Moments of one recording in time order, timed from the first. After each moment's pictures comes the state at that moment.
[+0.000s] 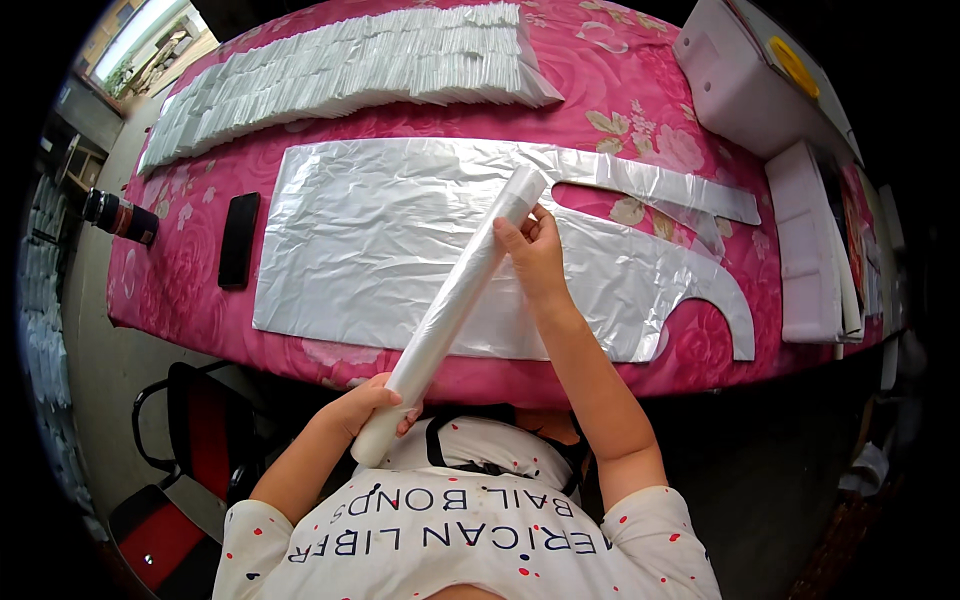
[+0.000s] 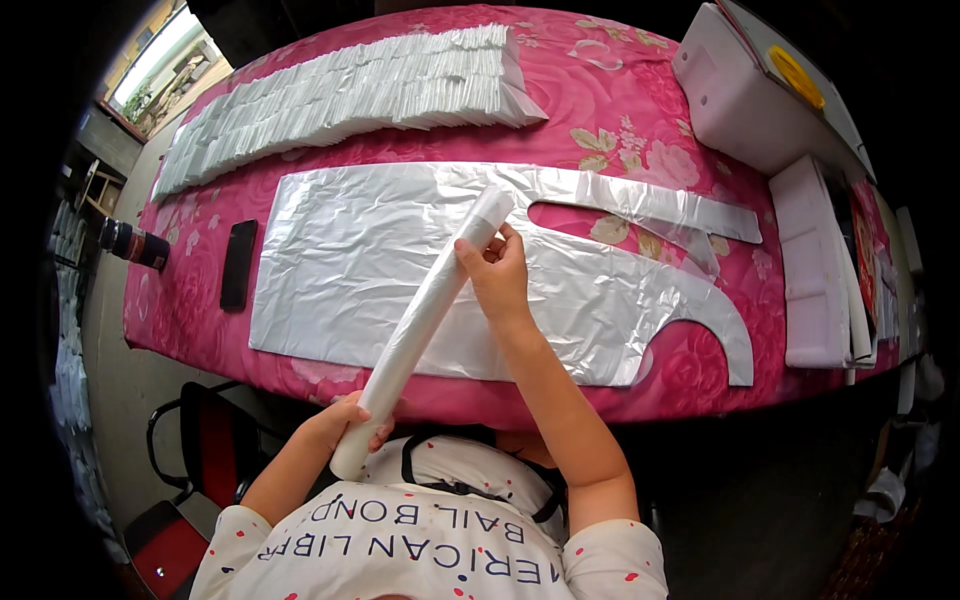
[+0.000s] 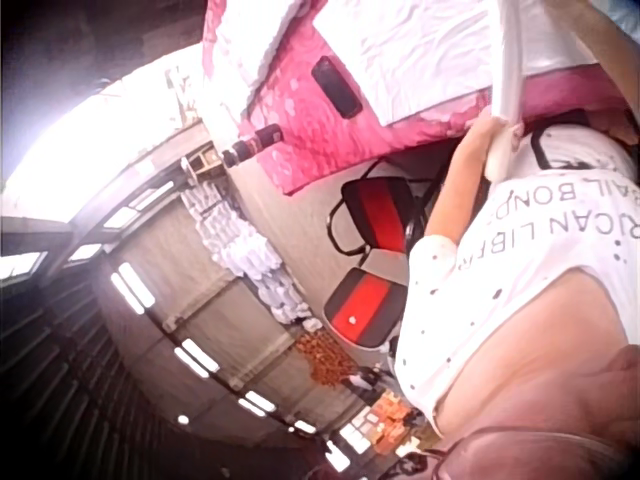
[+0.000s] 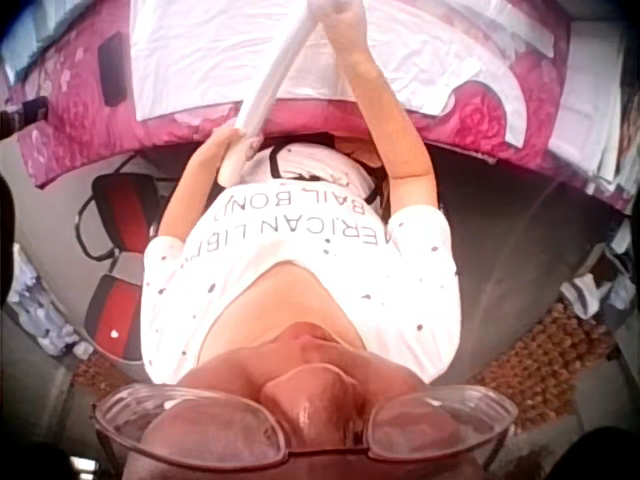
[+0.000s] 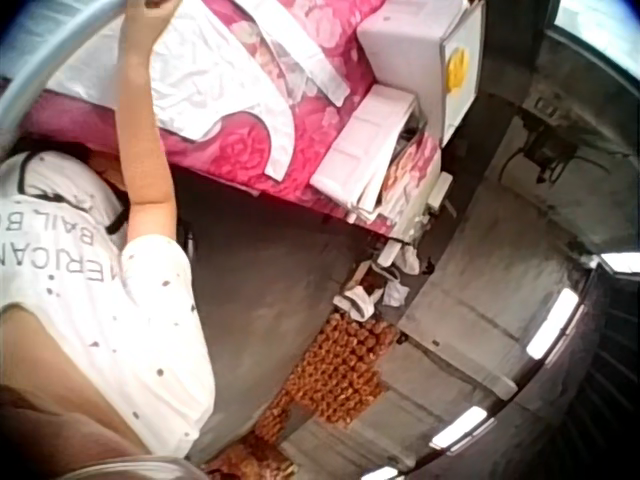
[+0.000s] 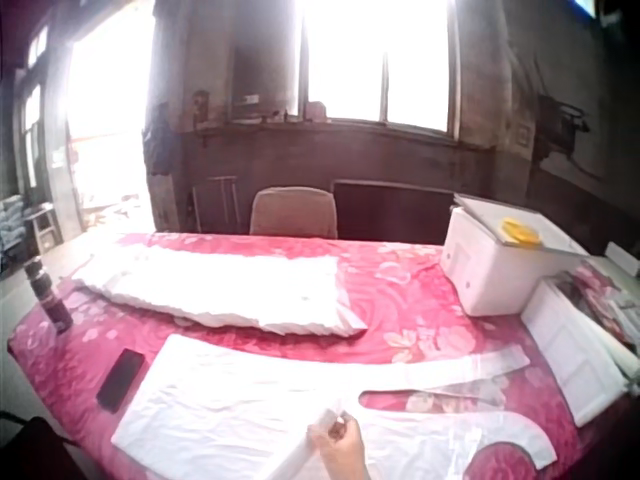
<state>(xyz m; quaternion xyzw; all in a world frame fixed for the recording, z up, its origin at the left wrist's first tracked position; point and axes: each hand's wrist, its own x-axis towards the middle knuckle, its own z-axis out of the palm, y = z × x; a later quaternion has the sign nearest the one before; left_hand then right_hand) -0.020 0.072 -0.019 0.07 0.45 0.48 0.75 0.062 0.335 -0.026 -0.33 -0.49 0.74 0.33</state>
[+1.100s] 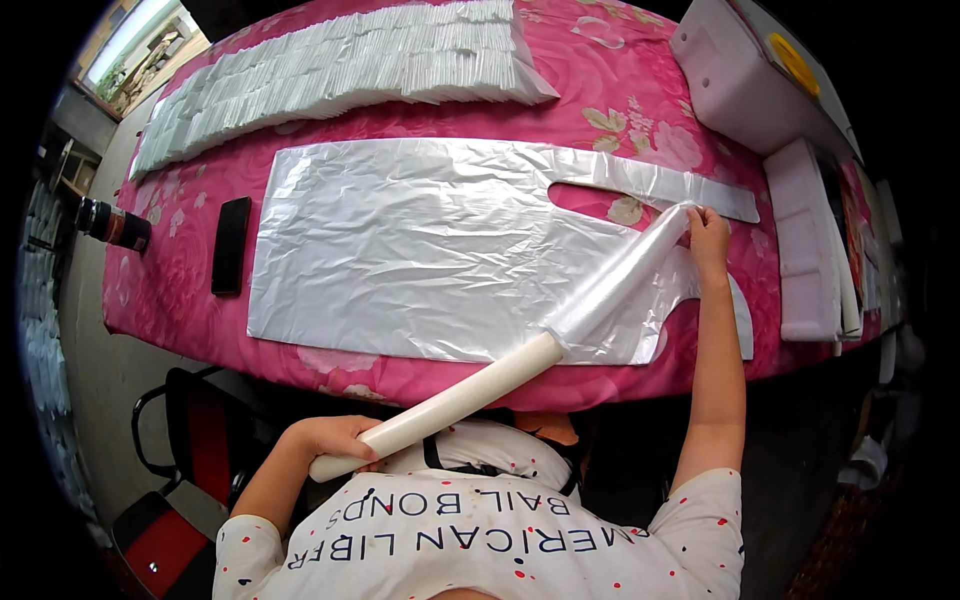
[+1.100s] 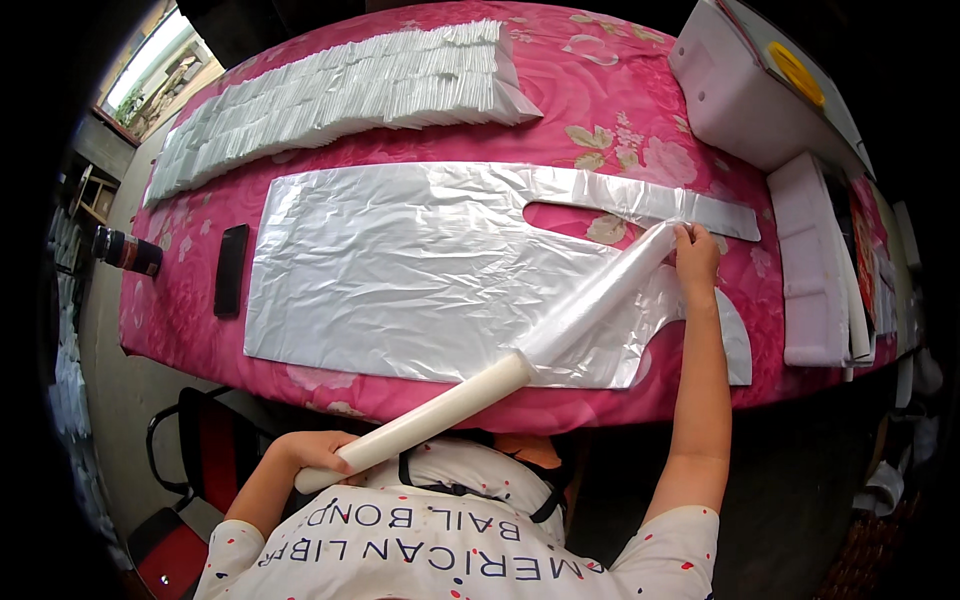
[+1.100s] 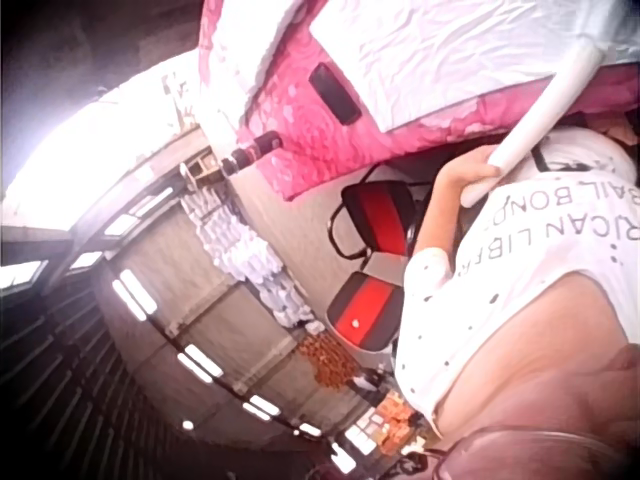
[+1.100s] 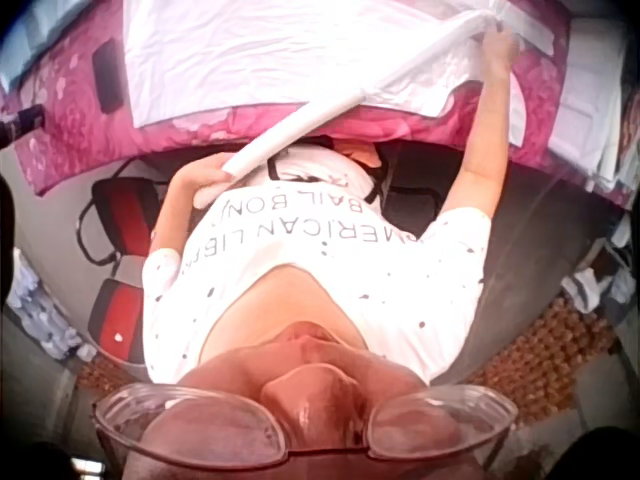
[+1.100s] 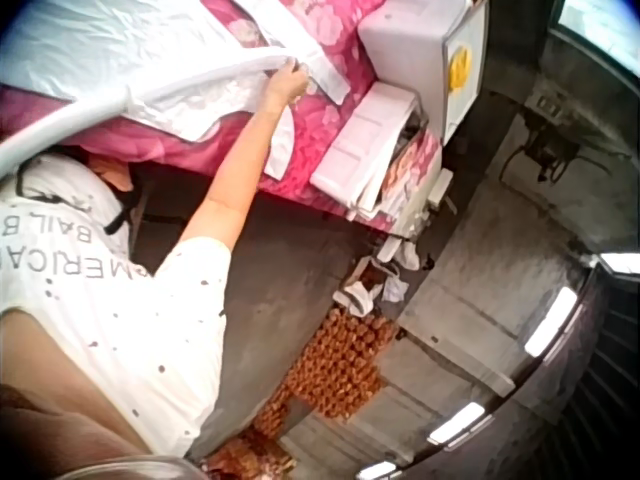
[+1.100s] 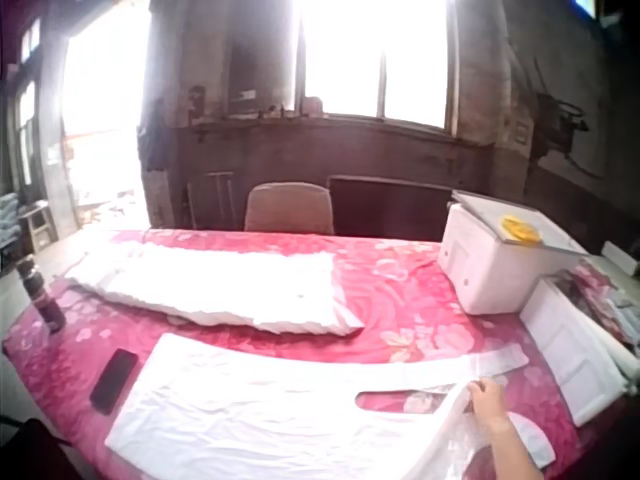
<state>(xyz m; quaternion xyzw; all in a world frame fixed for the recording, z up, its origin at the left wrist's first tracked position) -0.047 0.028 -0.024 0.17 0.44 0.23 0.85 0.234 0.542 -0.039 -0.53 -0.74 0.29 0.30</state>
